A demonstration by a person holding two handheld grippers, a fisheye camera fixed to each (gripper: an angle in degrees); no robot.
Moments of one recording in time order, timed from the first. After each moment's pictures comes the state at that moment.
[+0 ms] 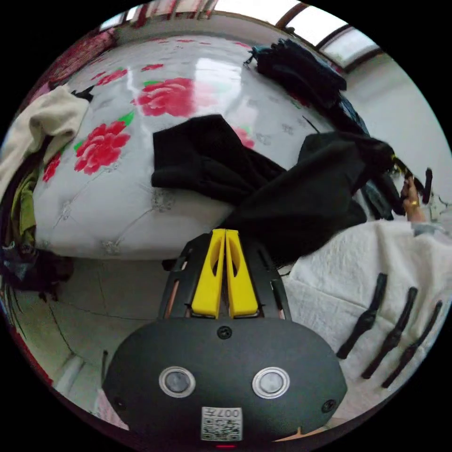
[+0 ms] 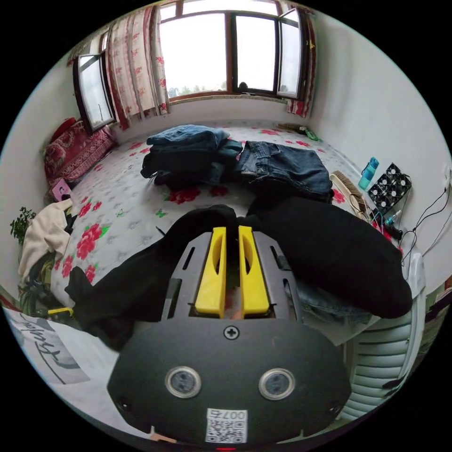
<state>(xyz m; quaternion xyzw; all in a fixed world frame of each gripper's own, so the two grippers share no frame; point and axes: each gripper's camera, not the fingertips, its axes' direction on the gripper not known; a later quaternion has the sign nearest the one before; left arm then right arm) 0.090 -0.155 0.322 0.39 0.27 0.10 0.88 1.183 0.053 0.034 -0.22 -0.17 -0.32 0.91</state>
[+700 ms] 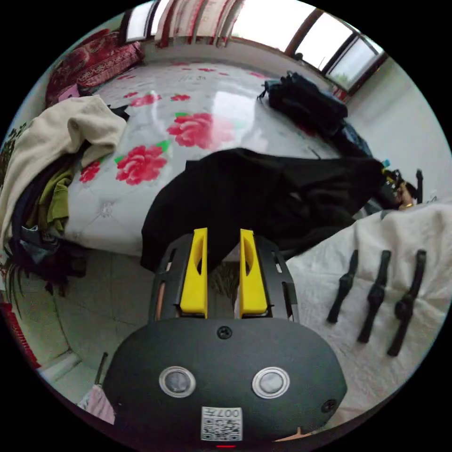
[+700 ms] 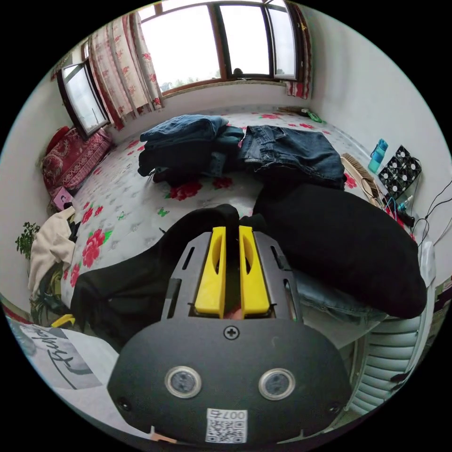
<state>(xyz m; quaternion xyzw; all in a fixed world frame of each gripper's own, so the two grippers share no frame) 0.085 -0.112 0.302 0.44 0.23 0.05 0.87 1.164 0.064 0.078 -0.27 -0.18 -0.28 0.90</state>
